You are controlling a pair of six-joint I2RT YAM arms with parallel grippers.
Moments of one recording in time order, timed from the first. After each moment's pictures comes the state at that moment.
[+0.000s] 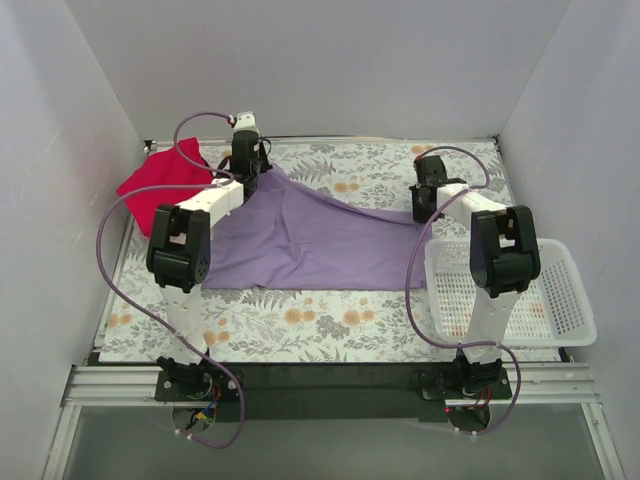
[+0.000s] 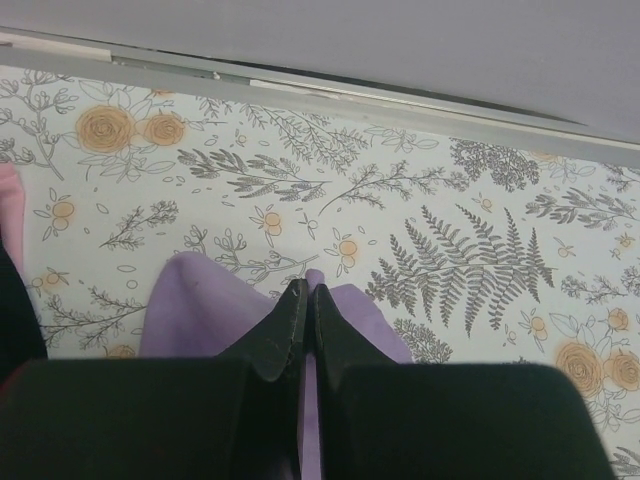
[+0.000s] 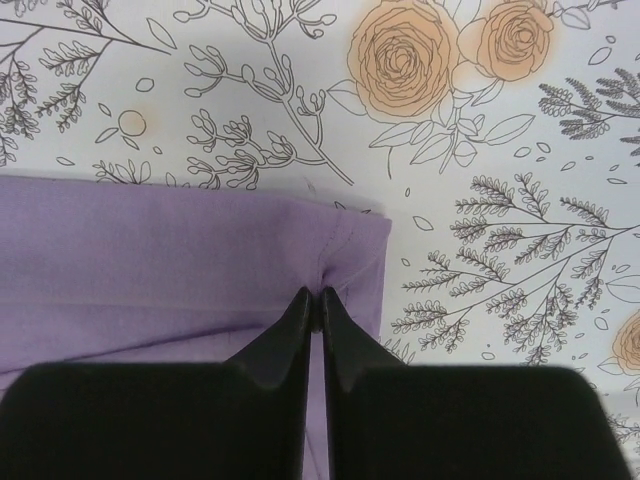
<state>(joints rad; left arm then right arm) -0.26 2.07 1.52 0.18 -0.23 -0.28 0.20 1.95 1.34 -0.43 0.18 0.11</state>
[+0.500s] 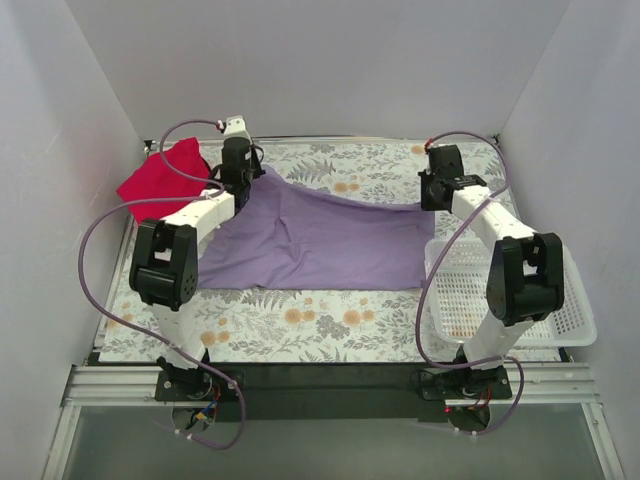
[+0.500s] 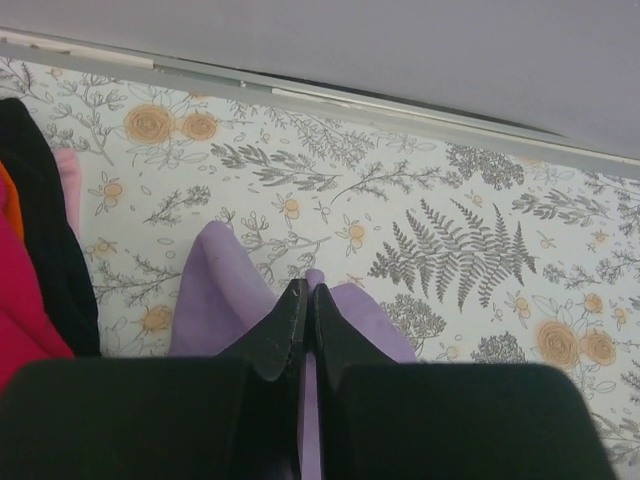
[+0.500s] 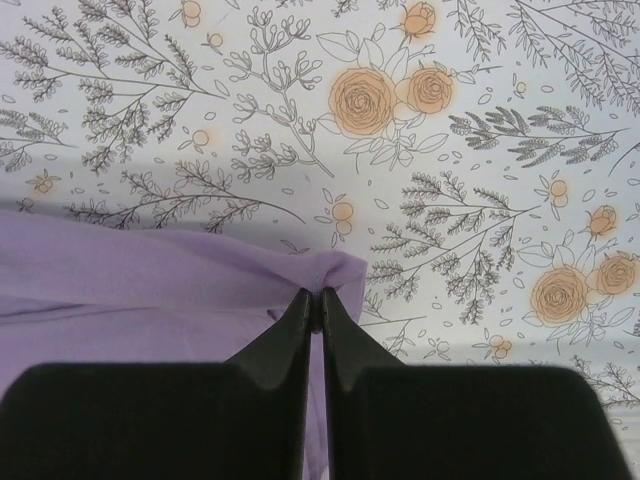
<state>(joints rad) -0.26 1.90 1.35 0.23 -0.26 -0.29 0.20 1.73 1.31 -0.45 0.17 0.10</state>
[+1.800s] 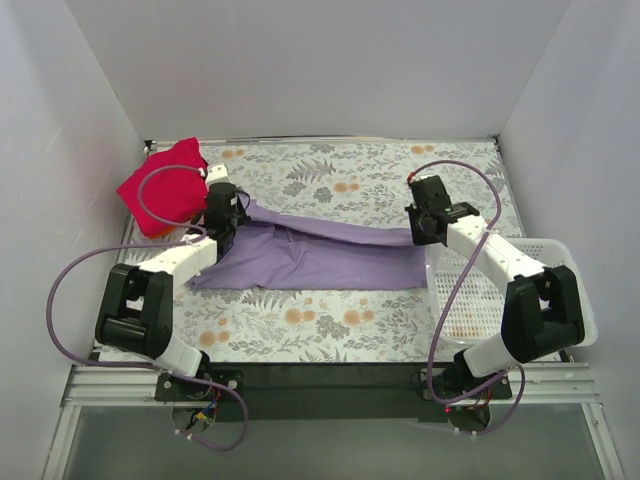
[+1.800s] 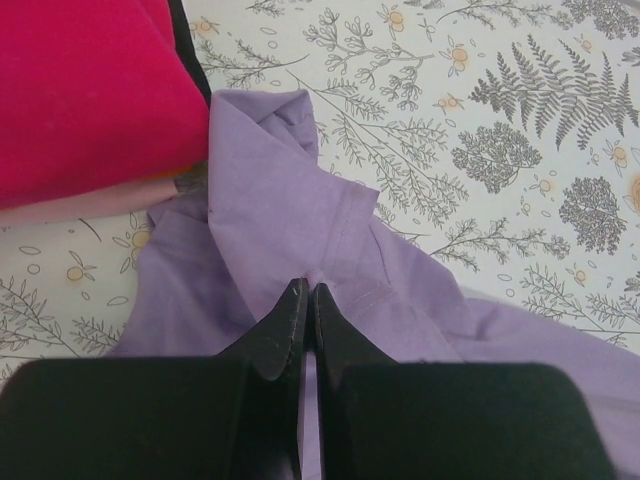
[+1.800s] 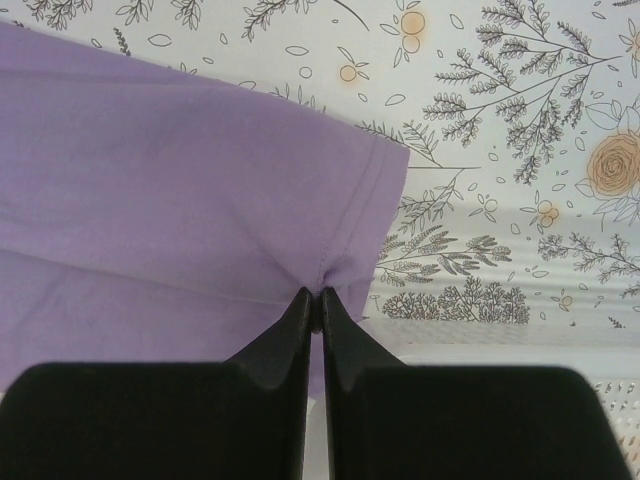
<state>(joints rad) -0.25 1.53 0.85 0.20 -0.31 -0.38 0.36 1.48 1.05 -0.57 0.23 0.11</state>
